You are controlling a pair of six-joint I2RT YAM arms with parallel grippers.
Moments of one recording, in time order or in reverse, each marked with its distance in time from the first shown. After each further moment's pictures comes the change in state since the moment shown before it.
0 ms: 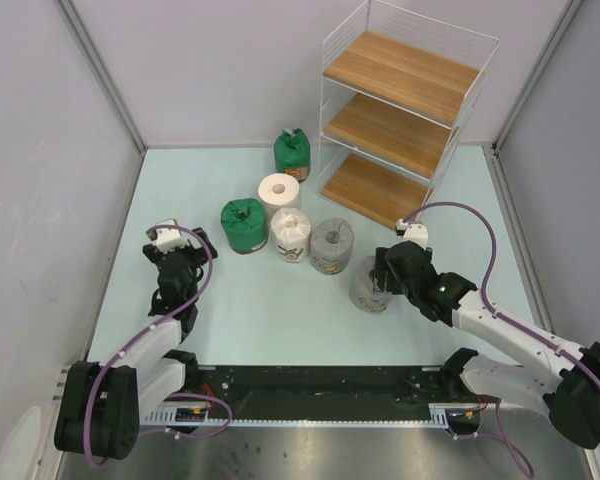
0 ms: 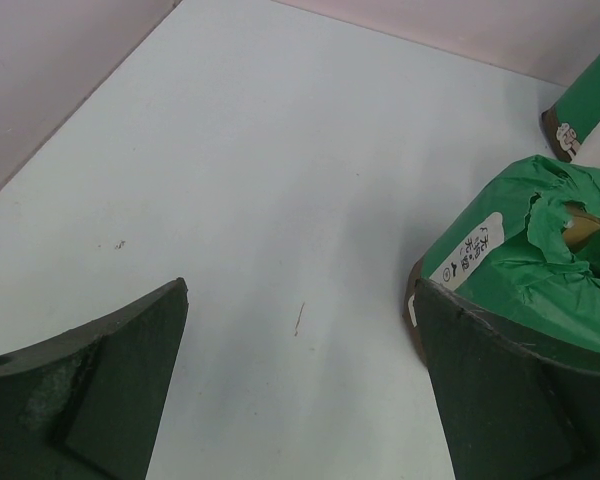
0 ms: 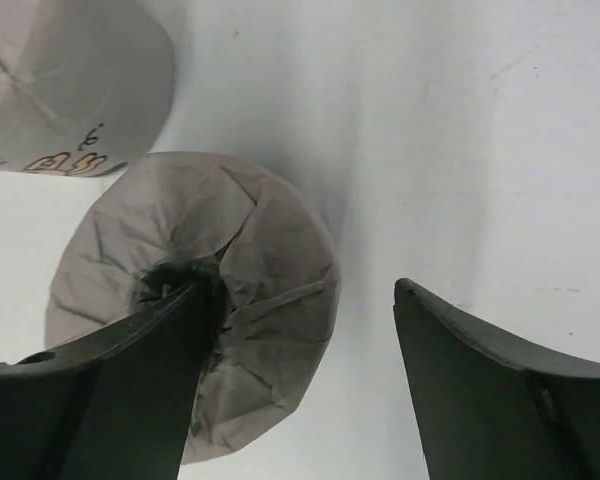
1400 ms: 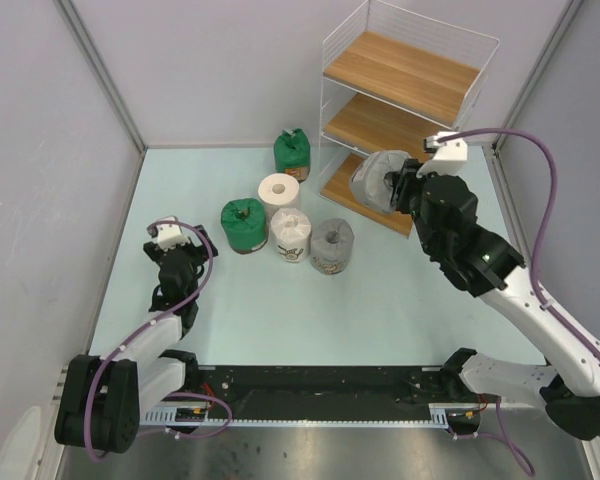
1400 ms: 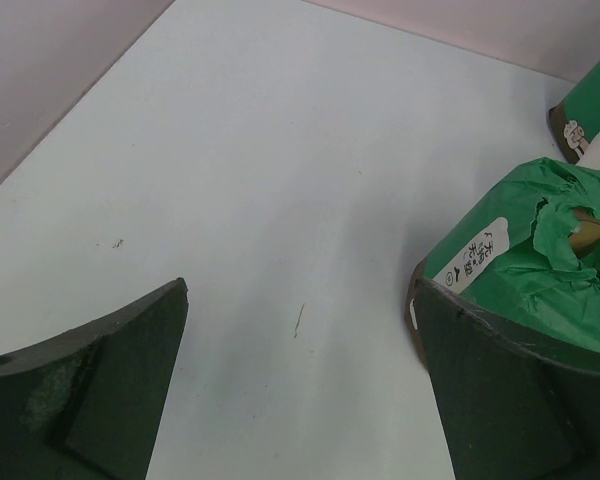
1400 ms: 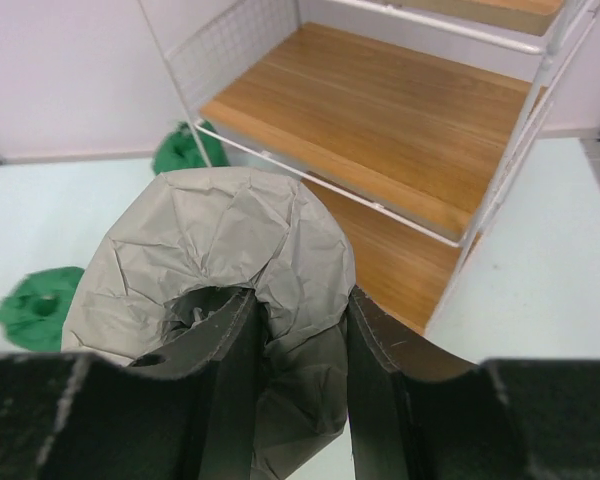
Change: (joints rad) left arm 0.000 0.035 0.027 -0.014 -0.007 -0.008; right arm 0.024 0.027 0.631 0.062 0.215 -0.282
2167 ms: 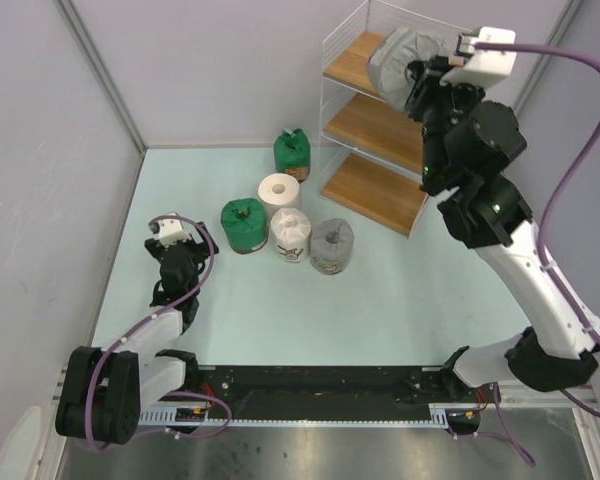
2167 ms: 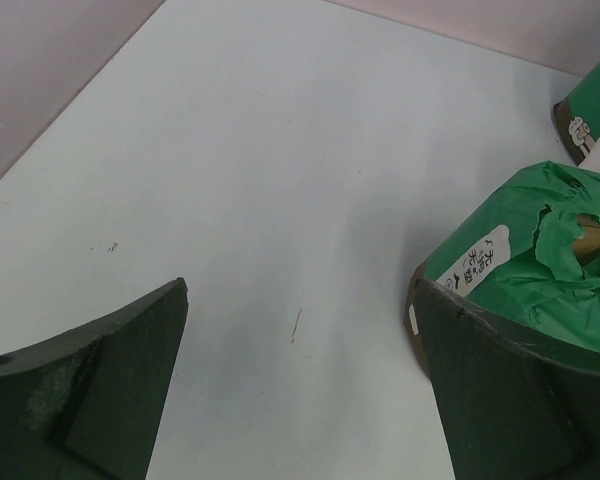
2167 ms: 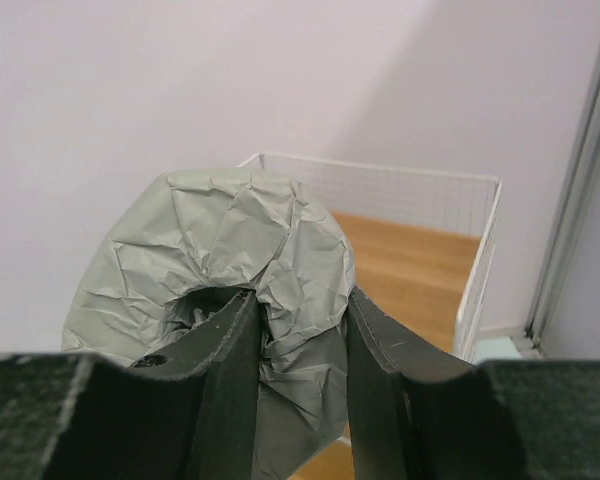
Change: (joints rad) left arm 0.000 0.047 0.032 -0.004 0.002 0.000; right arm 0.024 0.306 0.587 0.240 0.178 -0.386
